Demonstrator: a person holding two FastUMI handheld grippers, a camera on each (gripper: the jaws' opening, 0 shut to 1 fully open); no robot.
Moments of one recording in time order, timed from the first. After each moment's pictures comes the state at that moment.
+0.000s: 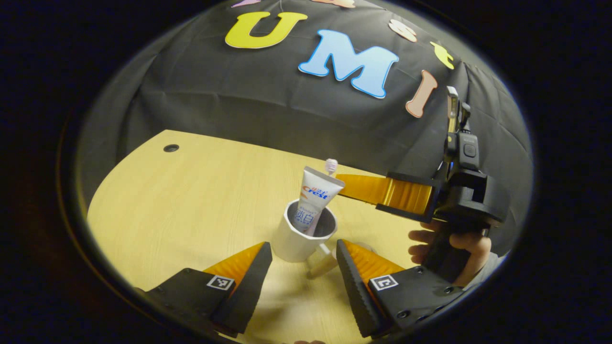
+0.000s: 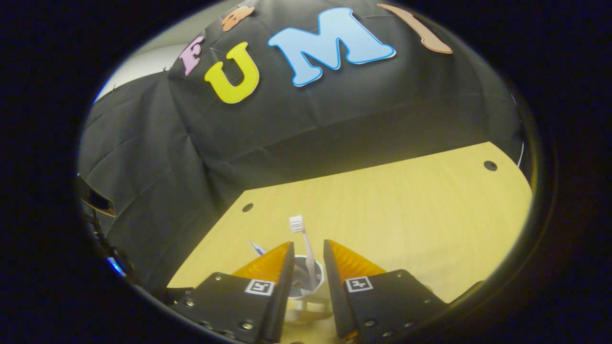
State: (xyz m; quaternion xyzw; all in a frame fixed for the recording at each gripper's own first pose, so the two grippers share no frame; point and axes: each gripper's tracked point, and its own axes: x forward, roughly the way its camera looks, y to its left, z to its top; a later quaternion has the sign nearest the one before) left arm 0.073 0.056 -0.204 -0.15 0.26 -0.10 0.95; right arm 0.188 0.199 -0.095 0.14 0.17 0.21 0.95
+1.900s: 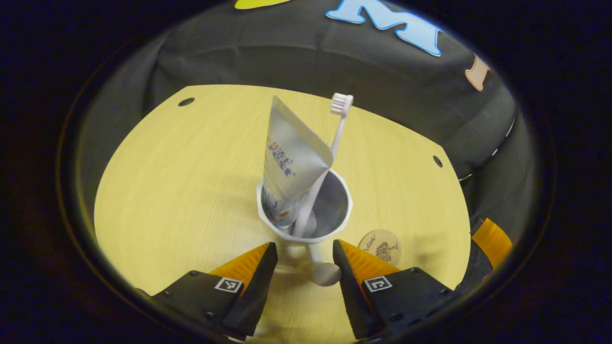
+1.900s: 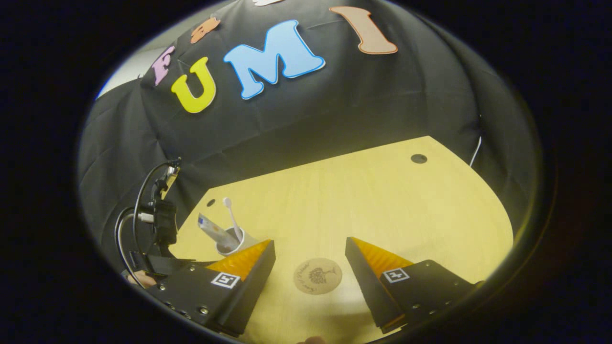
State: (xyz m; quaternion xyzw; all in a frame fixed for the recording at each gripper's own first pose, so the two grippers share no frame) left arm 0.112 0.016 -0.276 -0.14 0.45 0.04 0.88; right arm 0.119 0.039 -0.110 0.15 0.20 0.11 0.96
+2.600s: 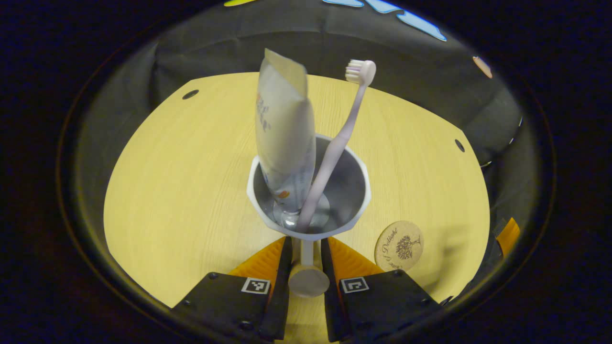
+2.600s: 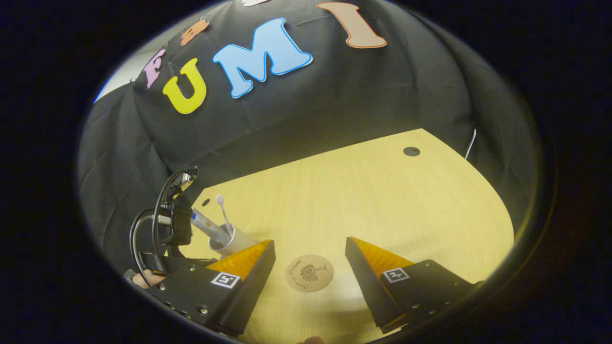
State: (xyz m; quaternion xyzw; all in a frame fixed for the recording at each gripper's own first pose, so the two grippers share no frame) left arm 0.112 0.024 -0.303 -0.09 0.50 0.08 0.86; right arm 0.119 0.028 -0.117 0.16 0.22 0.10 0.96
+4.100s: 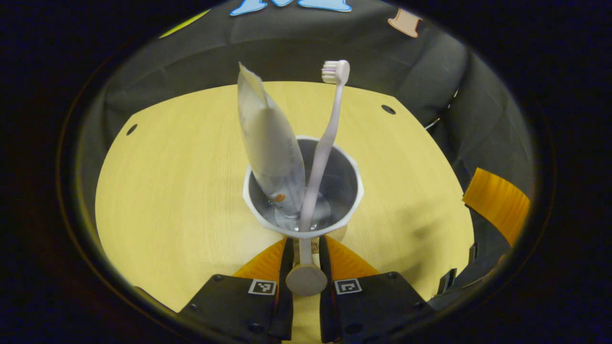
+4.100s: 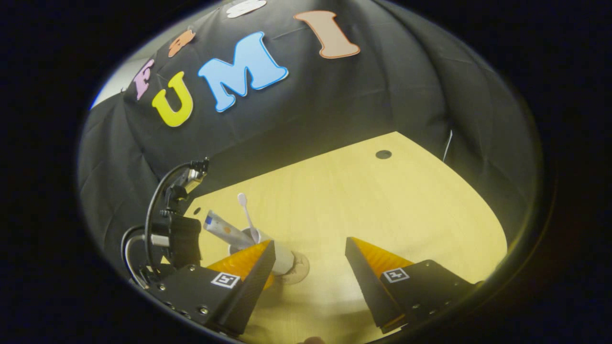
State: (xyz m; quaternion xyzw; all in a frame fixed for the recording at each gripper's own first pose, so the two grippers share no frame) left arm 0.085 -0.121 -0.303 -0.04 0.49 -0.09 0.87; right arm 0.083 -0.029 -0.111 0.18 0.20 0.05 0.96
